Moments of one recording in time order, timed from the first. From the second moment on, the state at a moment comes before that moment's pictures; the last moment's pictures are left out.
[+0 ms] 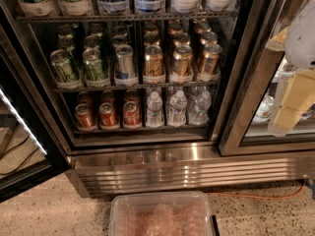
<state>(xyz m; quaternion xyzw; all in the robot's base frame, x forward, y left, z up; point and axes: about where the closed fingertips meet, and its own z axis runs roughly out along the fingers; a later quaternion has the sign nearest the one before) 0.438 -0.217 0.976 -0.60 0.78 -0.03 0.16</state>
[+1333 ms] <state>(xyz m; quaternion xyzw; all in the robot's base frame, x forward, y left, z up) 0.486 -0.188 0.863 -0.50 0.78 0.16 0.34</state>
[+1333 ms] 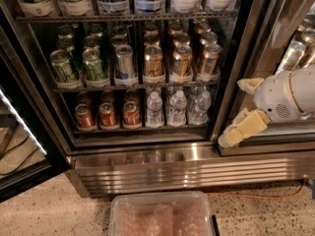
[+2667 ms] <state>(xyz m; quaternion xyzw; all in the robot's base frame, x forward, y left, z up) 0.555 -0.183 0.866 -0.35 0.78 0.19 0.49</state>
